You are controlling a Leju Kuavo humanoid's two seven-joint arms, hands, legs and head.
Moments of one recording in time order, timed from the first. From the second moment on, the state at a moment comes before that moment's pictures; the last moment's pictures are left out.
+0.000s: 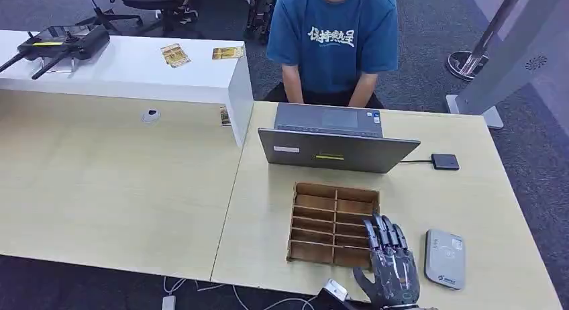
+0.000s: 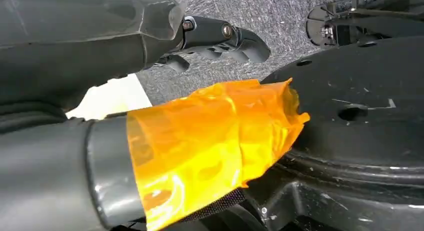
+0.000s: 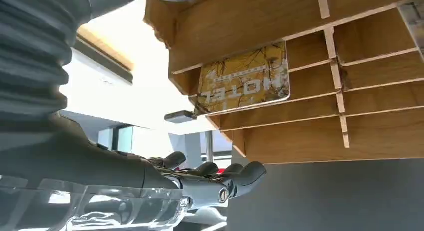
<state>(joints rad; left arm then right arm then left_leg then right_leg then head) 0.19 -0.03 -0.13 -0.01 0.27 -0.24 -0.22 0.03 -0.24 0.56 -1.47 1.22 -0.40 0.24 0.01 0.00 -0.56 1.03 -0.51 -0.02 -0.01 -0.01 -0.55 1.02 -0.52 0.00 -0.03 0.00</state>
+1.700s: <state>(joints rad) 0.19 -0.04 -0.16 -0.01 0.31 -0.24 -0.22 0.01 -0.25 0.61 -1.52 1.18 -0.30 0.27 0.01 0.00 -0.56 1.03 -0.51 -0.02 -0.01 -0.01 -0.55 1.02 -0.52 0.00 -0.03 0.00</state>
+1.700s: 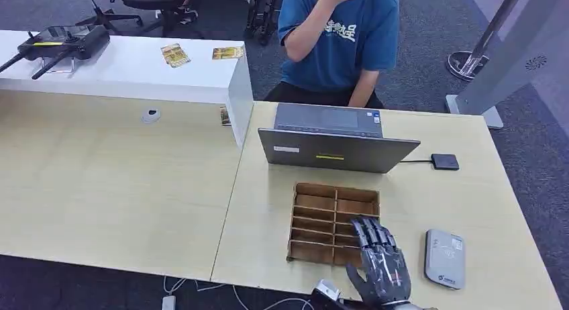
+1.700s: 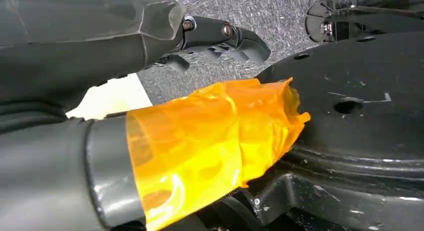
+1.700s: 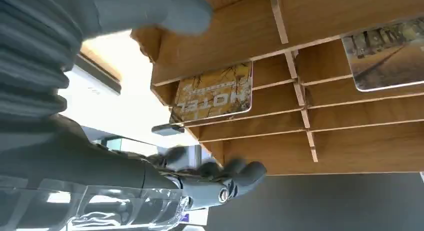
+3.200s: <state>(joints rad) 0.19 -0.04 -0.18 -0.01 0.33 -0.23 -0.22 0.03 -0.24 0.61 -1.54 1.21 -0.46 0.22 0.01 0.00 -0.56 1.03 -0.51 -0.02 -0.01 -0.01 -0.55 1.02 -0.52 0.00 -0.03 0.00</state>
